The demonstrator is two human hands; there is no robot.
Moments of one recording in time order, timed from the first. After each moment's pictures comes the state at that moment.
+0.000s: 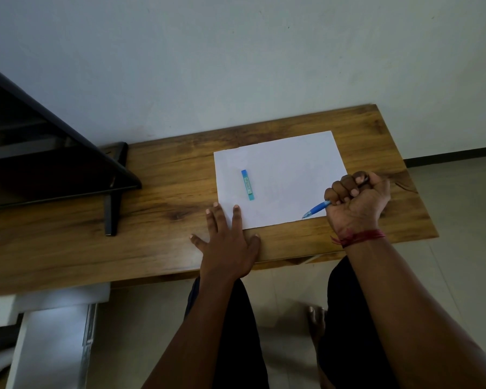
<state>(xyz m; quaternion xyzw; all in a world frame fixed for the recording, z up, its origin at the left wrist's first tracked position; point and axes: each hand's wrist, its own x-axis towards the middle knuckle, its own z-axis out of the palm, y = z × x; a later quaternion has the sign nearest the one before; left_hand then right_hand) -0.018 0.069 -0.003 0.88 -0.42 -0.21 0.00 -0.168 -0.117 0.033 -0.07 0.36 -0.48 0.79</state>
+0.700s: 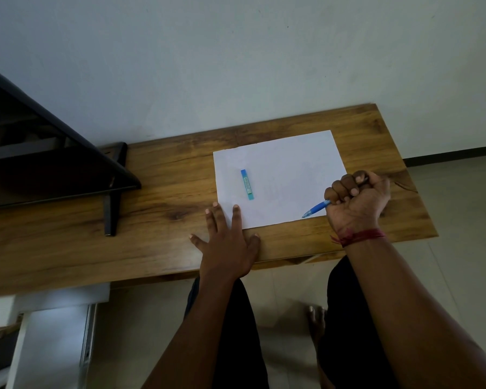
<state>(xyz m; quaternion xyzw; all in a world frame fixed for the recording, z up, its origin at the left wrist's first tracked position) -0.020 0.067 -0.001 0.88 -0.42 -0.21 0.01 -0.170 -0.118 0.033 -0.08 0.37 -0.49 0.79</state>
